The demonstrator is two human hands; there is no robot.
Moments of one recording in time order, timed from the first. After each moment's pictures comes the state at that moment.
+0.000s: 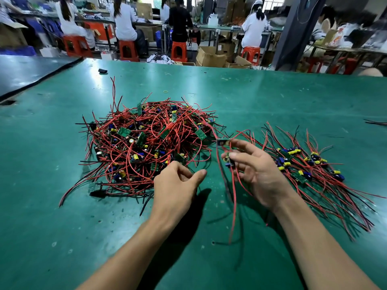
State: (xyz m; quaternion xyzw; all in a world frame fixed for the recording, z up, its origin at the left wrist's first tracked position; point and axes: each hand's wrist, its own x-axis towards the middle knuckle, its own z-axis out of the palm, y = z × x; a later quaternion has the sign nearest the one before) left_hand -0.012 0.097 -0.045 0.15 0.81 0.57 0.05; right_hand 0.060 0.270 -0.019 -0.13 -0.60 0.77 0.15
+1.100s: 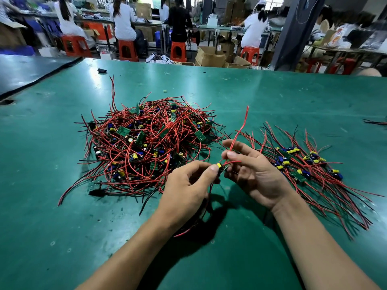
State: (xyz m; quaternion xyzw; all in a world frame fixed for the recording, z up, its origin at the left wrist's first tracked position) left_hand 0.006 0.097 -0.031 0.29 0.70 0.64 0.12; right_hand 0.062 0.268 -0.019 -0.07 -0.50 0.86 0.09
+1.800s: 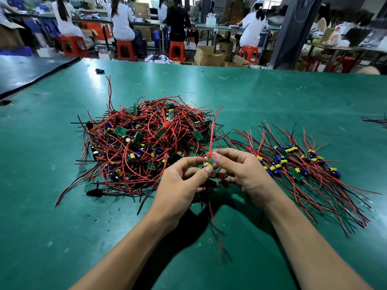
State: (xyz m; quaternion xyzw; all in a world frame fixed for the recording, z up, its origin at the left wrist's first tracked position) left_hand 0.002 0.099 -0.037 0.21 0.59 0.74 0.23; right_hand 0.060 0.254 -0.024 -0.11 -0.66 0.73 0.13
